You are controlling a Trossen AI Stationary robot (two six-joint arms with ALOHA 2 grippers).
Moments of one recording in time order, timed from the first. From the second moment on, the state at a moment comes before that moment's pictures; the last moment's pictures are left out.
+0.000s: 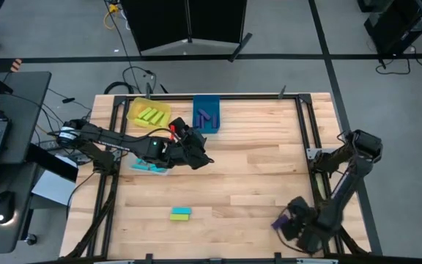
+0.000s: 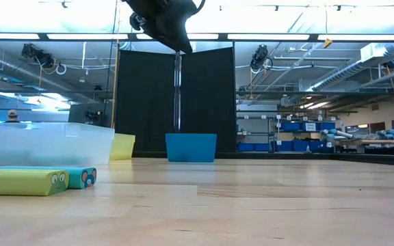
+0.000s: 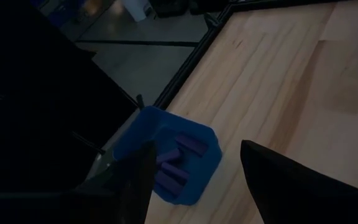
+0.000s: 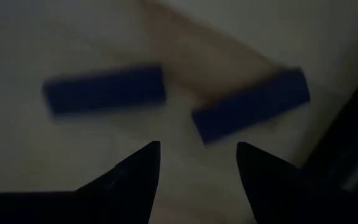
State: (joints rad) left arm -0.16 1.55 1.27 -0.51 -0.92 -0.19; right arm 1.05 1.64 1.04 -0.99 0.00 2.20
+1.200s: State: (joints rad) left arm -0.16 1.55 1.27 -0.46 -0.92 -0.19; right arm 0.99 1.64 0.97 -1.08 -0.13 0.77
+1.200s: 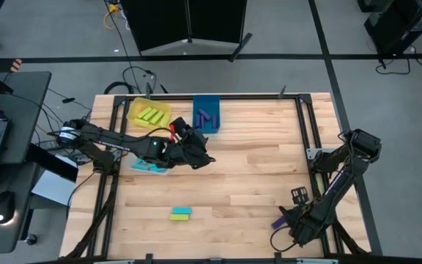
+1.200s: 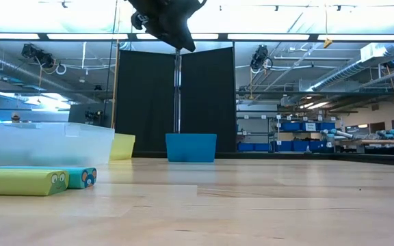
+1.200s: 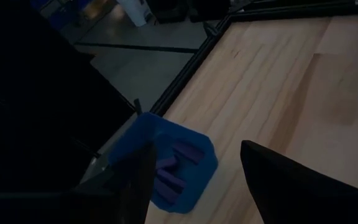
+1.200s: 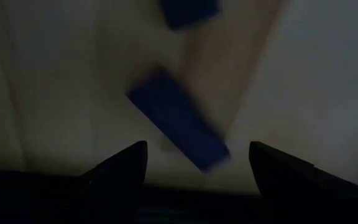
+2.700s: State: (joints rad) left arm -0.16 1.55 1.27 -0.47 -0.88 -0.35; right arm 1.09 1.65 0.86 -0.91 -0.06 0.71
